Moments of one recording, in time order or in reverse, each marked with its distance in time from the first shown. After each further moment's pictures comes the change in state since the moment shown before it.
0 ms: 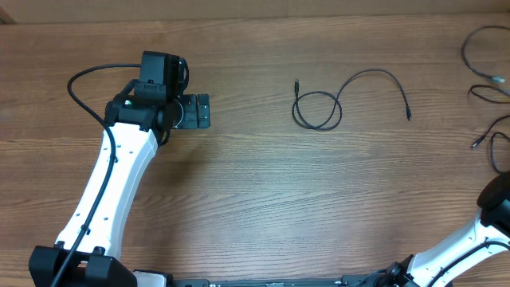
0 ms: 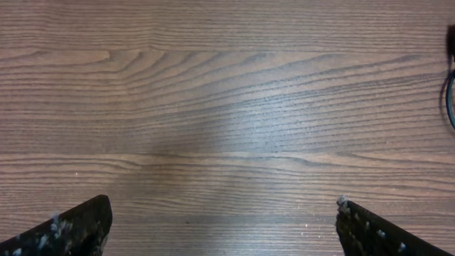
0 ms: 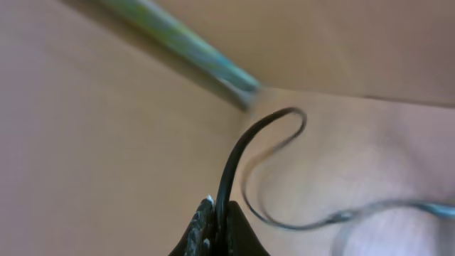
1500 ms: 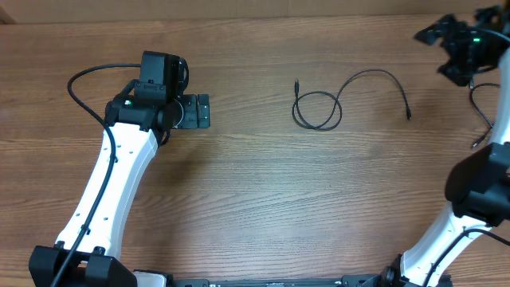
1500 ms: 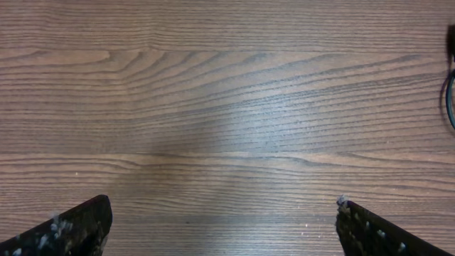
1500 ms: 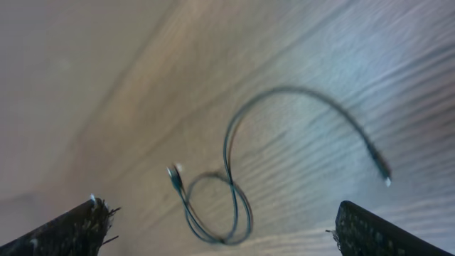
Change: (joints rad) left arm 0.000 0.000 0.000 0.000 0.000 0.000; right arm 0.335 0.000 -0.001 -0.605 -0.386 -0.389
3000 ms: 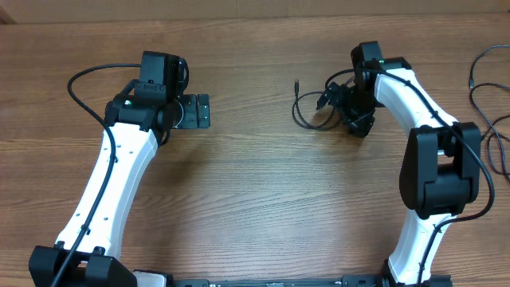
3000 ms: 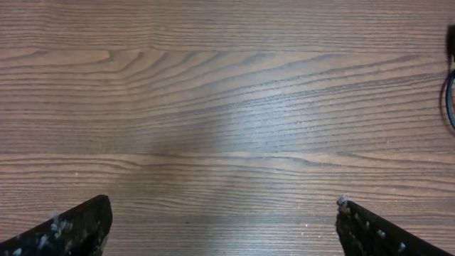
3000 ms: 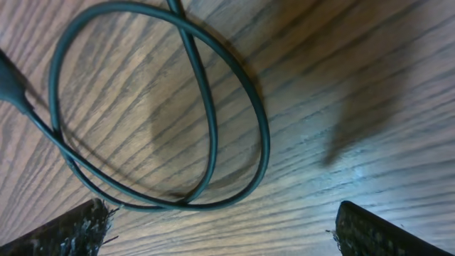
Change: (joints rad) left arm 0.000 0.000 0.000 0.000 0.000 0.000; right arm 0.463 0.000 -0.551 0.221 0.243 0.343
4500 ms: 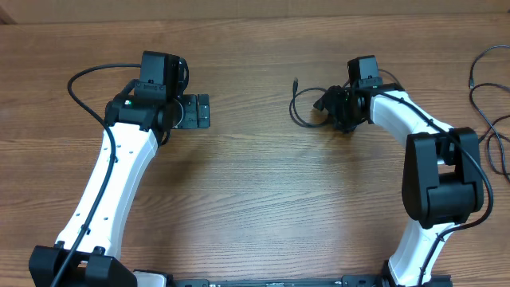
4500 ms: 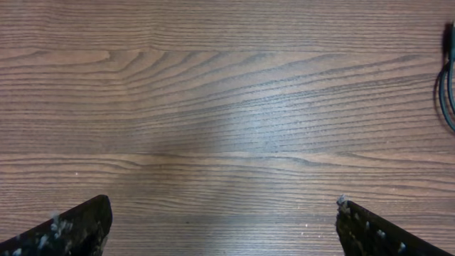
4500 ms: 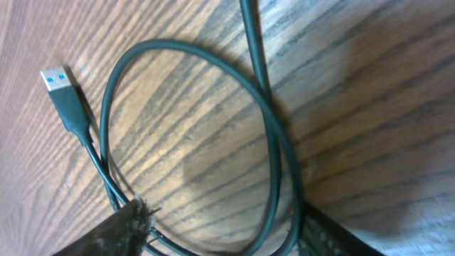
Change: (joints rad) left arm 0.000 0.000 0.000 0.000 0.000 0.000; right arm 0.022 -0.064 -0.268 0.492 -0.024 0.071
